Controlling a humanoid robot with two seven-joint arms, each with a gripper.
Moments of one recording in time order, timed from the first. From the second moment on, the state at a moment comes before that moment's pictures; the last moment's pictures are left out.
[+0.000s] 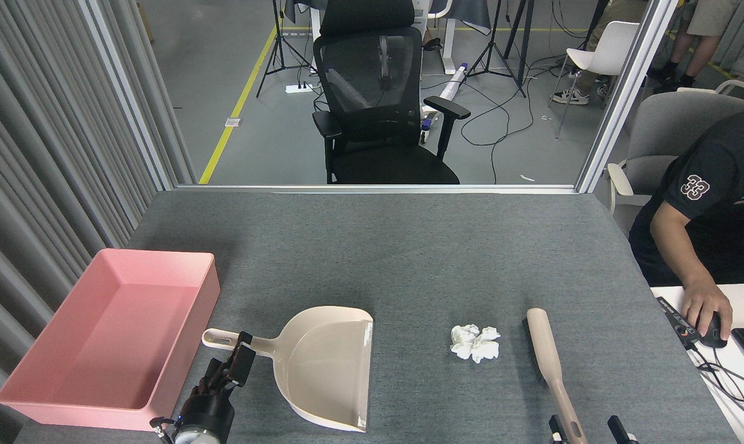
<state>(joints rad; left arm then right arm) -0.09 -0.06 0.12 -1.25 -0.77 -0.15 -0.03 0.31 0.04 -0.29 -1.64 1.41 -0.36 -0.04</state>
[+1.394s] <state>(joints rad) -0.15 -0.06 0.12 -1.19 -0.76 -0.15 0.02 0.31 0.05 -0.29 -1.62 1.53 -0.30 -0.04</state>
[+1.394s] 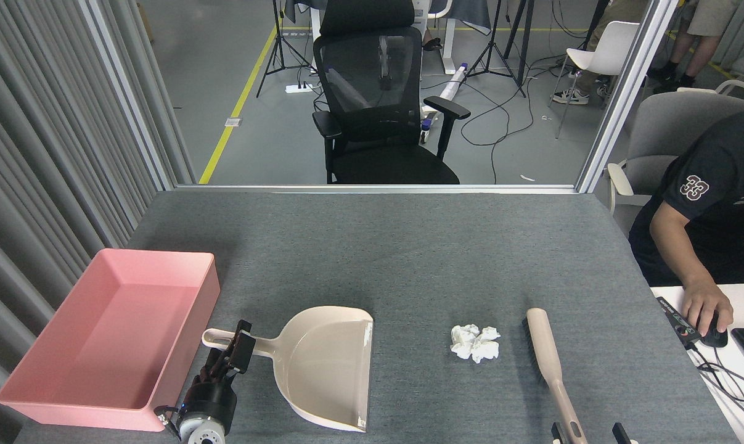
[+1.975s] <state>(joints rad) -0.16 -0.07 0.12 -1.17 -0.76 -0.15 0.02 0.30 0.09 -0.28 -1.62 1.60 -0.28 -0.04</state>
